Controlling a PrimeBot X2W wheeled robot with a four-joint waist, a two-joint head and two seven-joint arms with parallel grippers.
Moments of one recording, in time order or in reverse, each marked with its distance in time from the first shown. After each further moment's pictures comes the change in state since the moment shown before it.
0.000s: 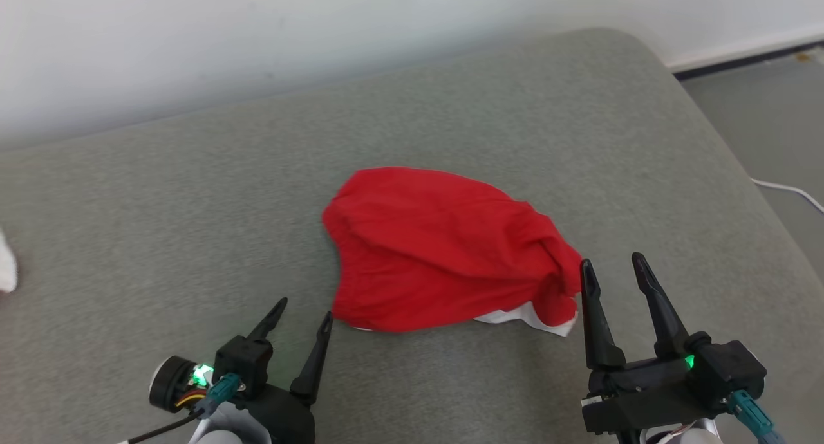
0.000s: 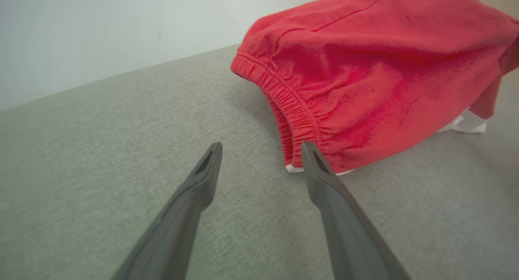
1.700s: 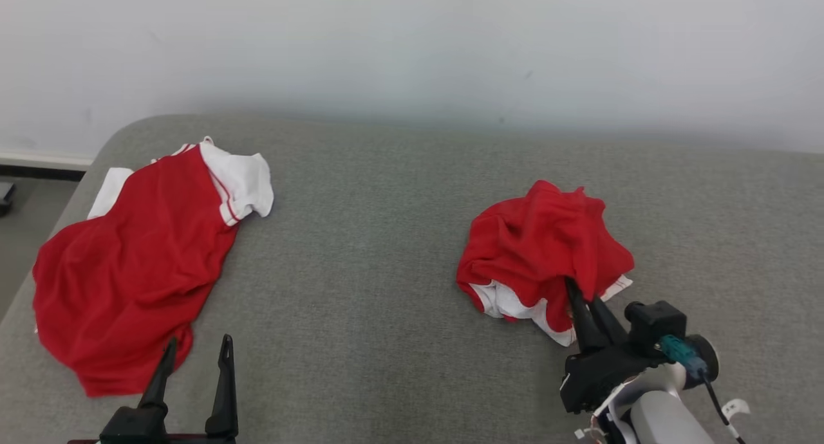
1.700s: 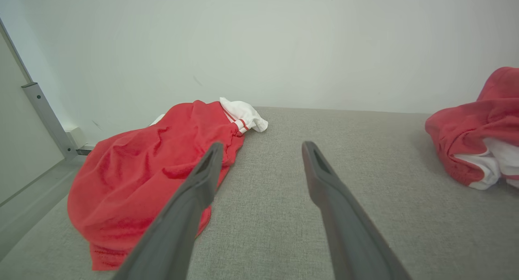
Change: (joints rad) left arm 0.277 0.006 0.243 -0.293 -0.021 0.122 -0.027; right arm -0.266 -0.036 0.053 0.566 -0.007 -0.001 0.002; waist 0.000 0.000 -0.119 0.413
